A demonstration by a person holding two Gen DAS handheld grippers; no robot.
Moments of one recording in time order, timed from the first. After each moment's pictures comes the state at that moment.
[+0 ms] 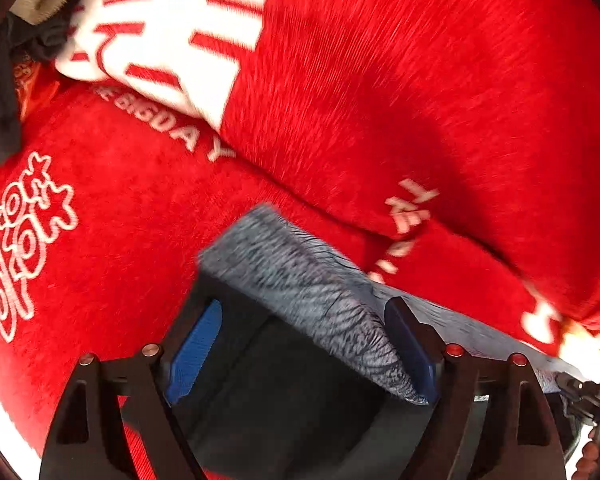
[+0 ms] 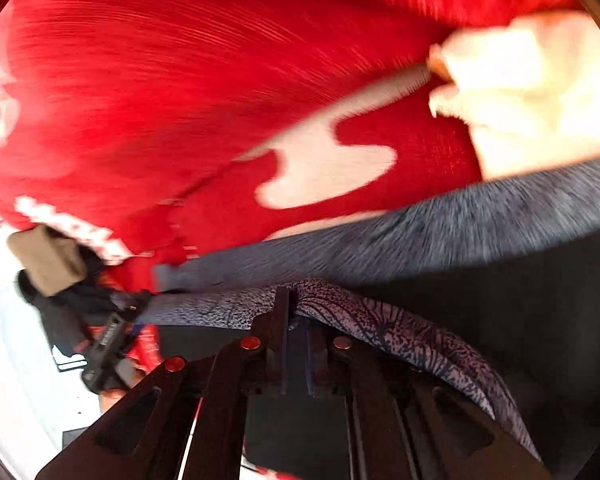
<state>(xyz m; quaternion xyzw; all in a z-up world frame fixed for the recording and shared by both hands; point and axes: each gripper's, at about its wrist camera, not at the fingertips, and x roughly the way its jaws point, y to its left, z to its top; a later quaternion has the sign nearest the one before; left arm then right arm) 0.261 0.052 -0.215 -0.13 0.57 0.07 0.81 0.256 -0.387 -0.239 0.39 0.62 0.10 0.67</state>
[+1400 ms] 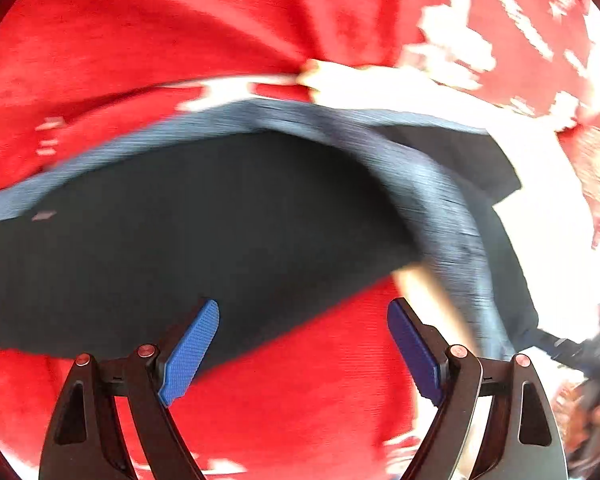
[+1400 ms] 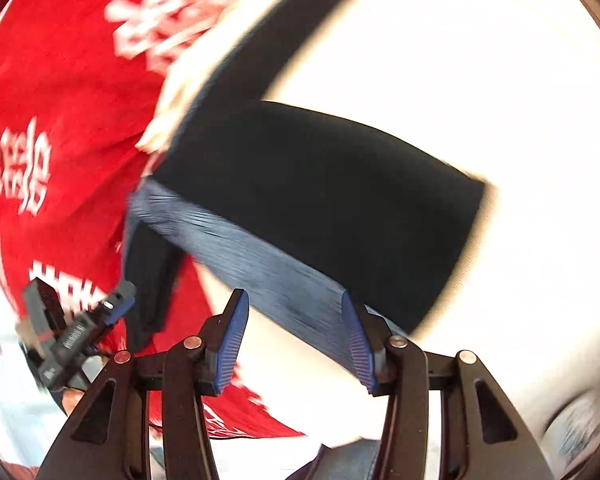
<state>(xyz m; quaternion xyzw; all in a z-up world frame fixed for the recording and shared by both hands) 0.090 -0.254 -0.163 0.05 0.62 -0.27 0.73 -0.135 -0.530 -0.192 0.51 0.50 -0.12 0.69</state>
